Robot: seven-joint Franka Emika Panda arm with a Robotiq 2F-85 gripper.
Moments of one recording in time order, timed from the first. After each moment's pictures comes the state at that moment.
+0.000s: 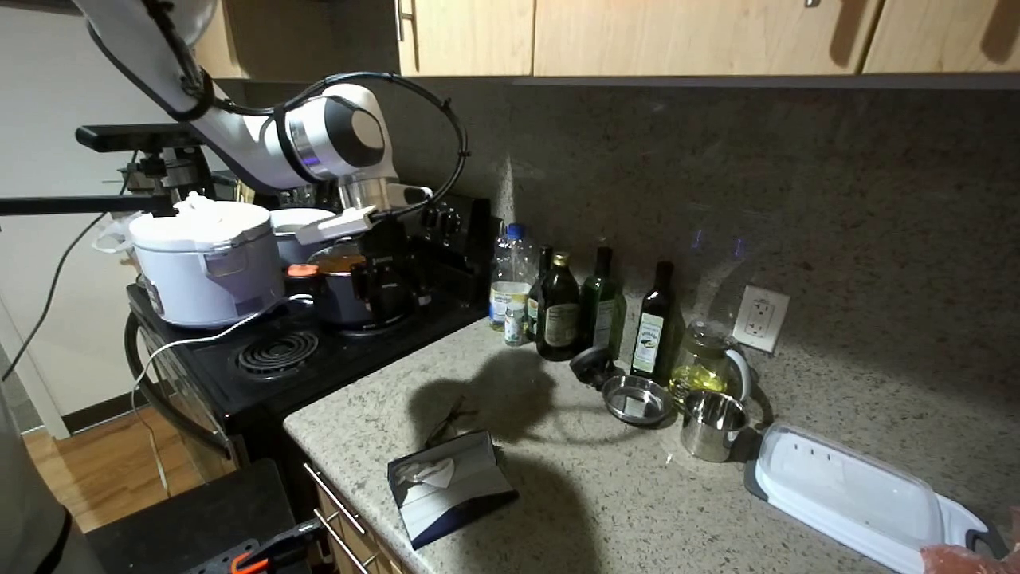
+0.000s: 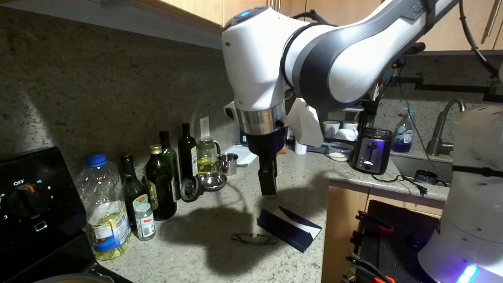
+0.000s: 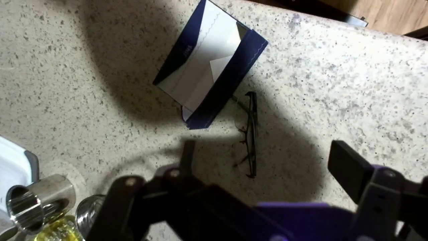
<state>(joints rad) 0.24 -0.08 0.33 -2.34 -0.32 2.06 0.30</state>
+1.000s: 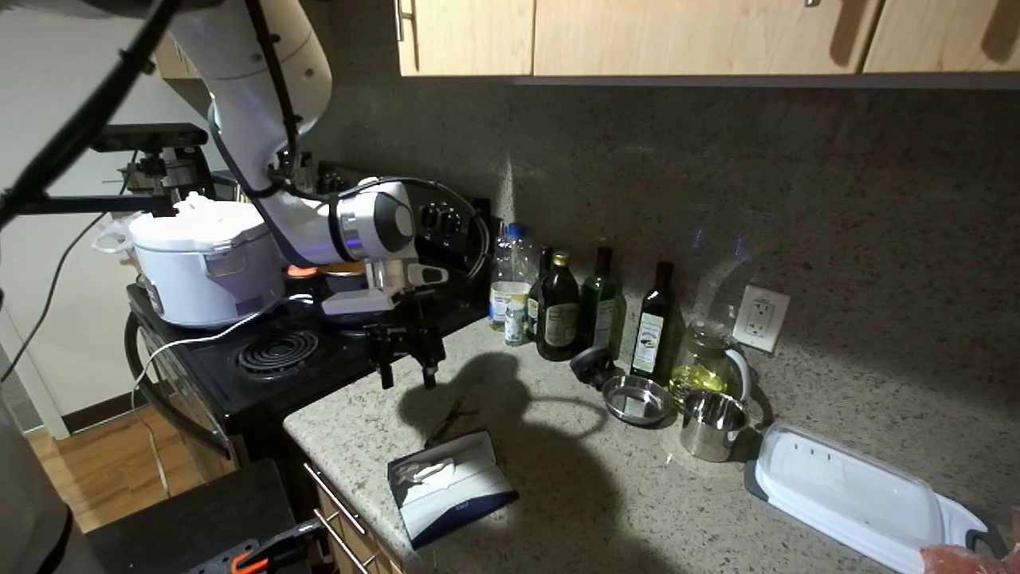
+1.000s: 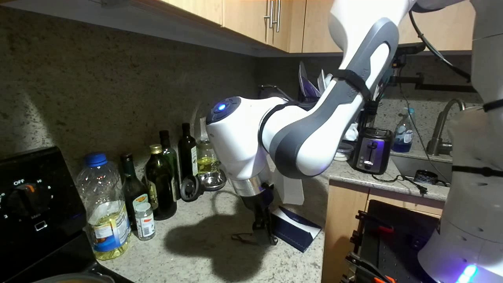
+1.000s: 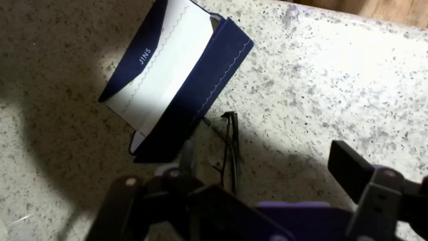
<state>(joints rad) 0.28 0.25 0.26 -2.30 -0.42 2.20 0.40</state>
